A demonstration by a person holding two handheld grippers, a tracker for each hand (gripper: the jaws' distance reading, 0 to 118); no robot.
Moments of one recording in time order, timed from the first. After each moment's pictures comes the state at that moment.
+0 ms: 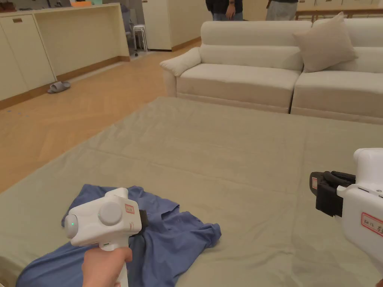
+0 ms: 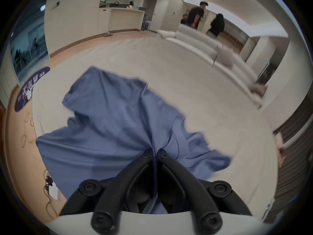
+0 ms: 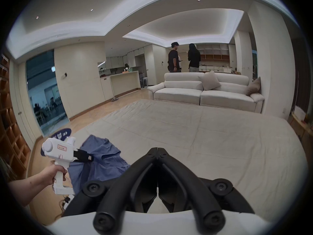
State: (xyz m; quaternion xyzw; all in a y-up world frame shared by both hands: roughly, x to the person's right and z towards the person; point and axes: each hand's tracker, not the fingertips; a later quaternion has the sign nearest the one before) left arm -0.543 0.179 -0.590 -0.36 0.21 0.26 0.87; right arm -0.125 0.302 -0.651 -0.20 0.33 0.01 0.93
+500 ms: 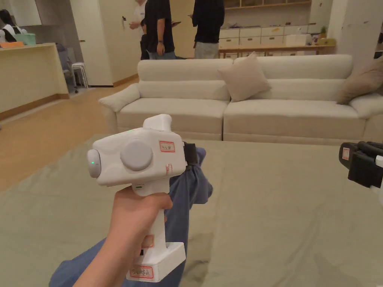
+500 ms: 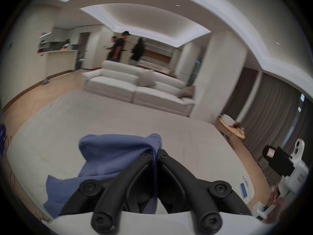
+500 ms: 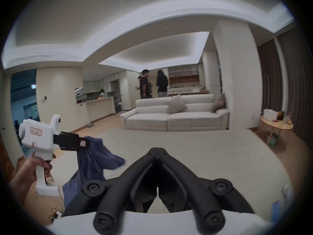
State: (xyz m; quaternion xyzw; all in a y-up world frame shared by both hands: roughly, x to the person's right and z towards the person) left arm -0.243 0.401 -0.641 -0.22 -0.08 0.13 0.96; right arm 0.093 0.410 -0.595 -0.08 0.19 -0.03 0.98
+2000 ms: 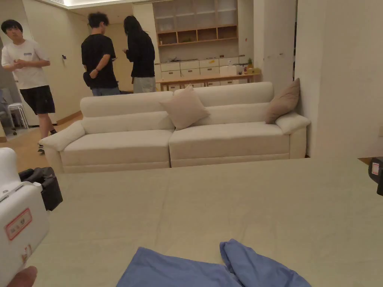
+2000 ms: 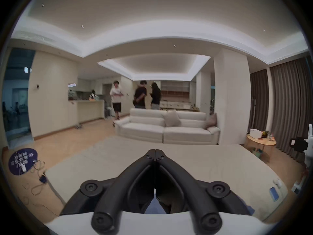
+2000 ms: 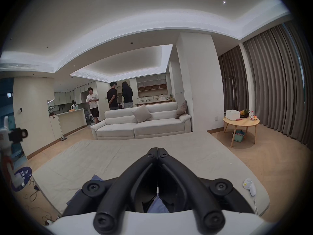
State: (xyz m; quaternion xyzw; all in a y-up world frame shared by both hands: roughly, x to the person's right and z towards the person) left arm -0.242 0.461 -0.427 -0.02 0.12 0.02 0.99; right arm 0.254 0.424 -0.495 -0.06 0.05 -0.05 1.00
